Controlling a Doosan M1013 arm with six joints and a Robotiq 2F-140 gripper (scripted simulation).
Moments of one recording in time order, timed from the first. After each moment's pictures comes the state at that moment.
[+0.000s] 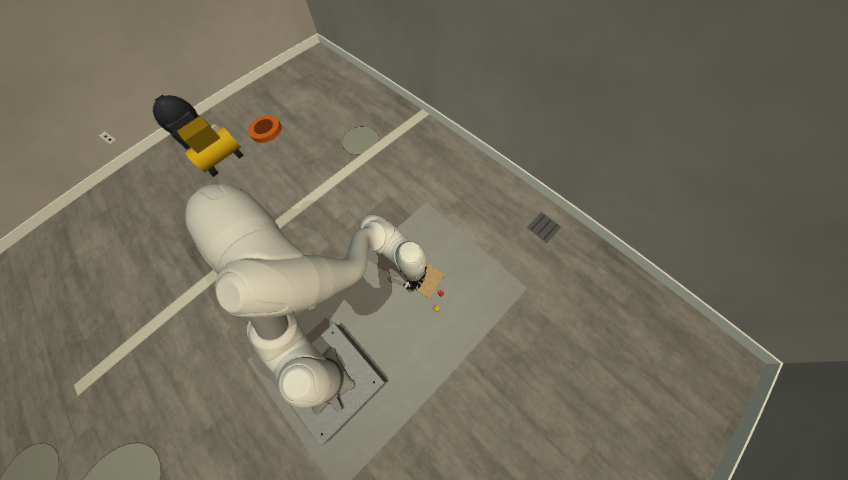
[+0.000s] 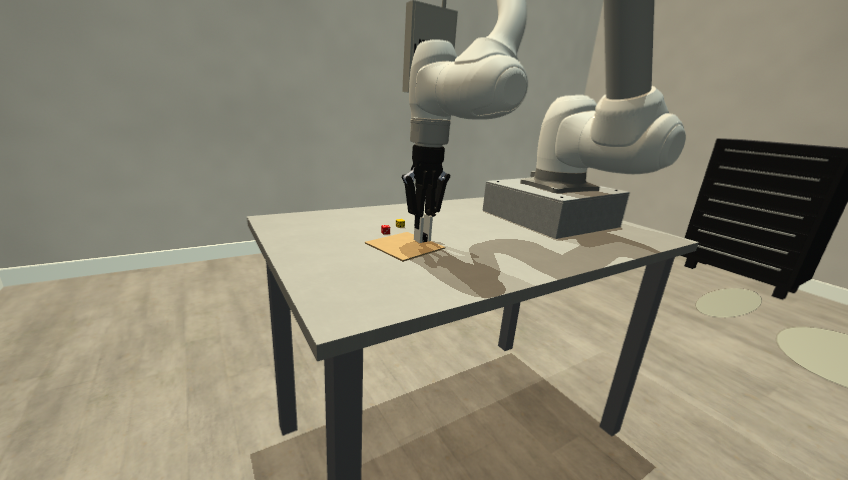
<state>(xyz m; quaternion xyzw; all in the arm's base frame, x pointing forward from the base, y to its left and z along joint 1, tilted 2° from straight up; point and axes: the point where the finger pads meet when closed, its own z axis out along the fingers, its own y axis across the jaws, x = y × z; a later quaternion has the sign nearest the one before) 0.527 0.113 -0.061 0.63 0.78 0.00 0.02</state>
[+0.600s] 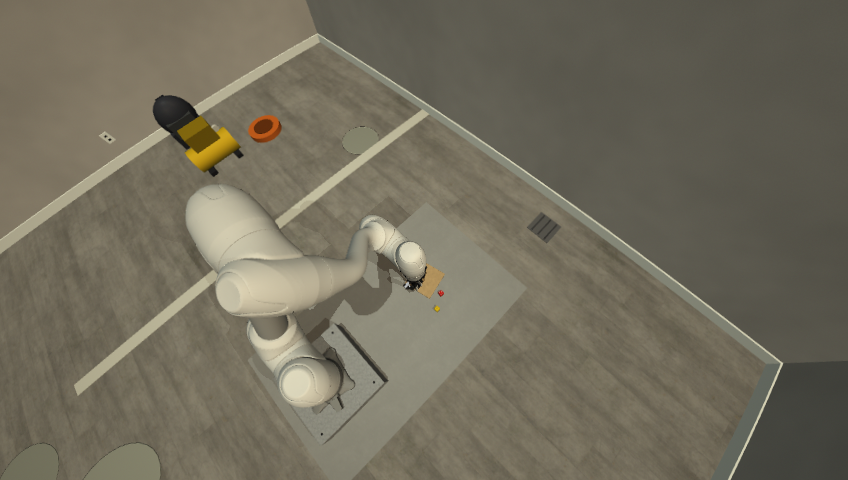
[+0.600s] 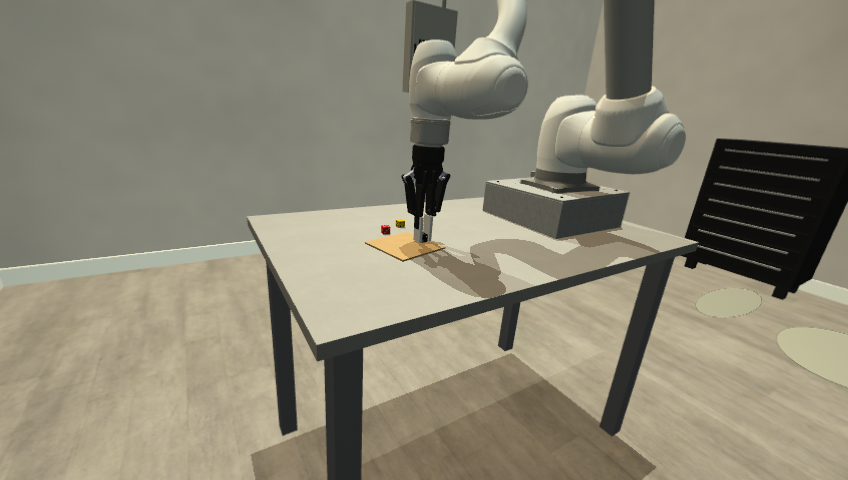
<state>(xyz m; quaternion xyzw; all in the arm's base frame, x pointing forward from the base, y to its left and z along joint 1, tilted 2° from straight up) 0.527 0.113 -0.061 0.63 0.78 0.00 0.02</state>
